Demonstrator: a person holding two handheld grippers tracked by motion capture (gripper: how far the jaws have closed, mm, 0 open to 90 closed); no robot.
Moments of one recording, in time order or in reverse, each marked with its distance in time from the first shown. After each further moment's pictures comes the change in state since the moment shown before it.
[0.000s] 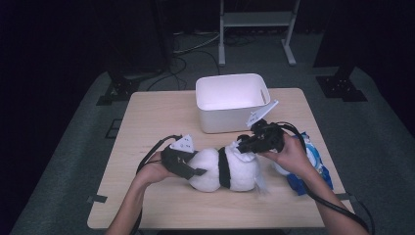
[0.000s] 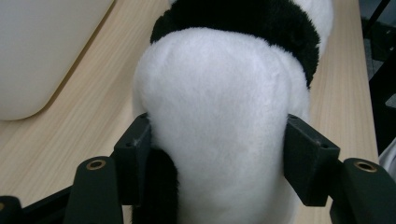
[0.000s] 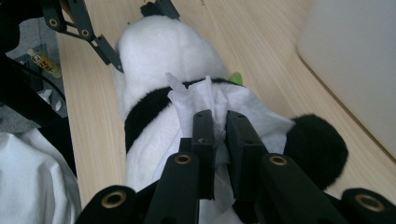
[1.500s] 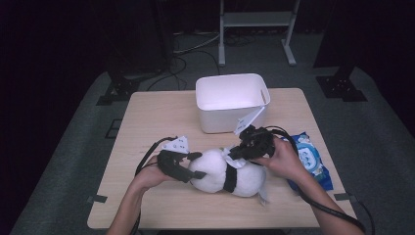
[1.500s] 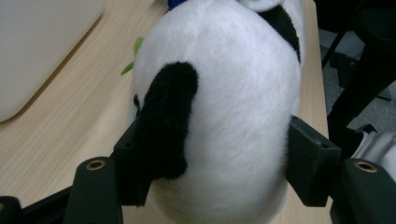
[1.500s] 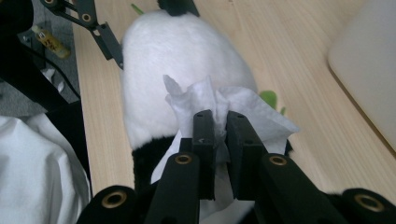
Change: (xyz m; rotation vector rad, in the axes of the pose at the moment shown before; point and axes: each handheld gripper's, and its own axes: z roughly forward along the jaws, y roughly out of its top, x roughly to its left) left arm -0.009 -0.003 -0.013 -0.088 -0.064 -0.054; right arm 0.025 0.015 0.013 0.044 0.019 -0.087
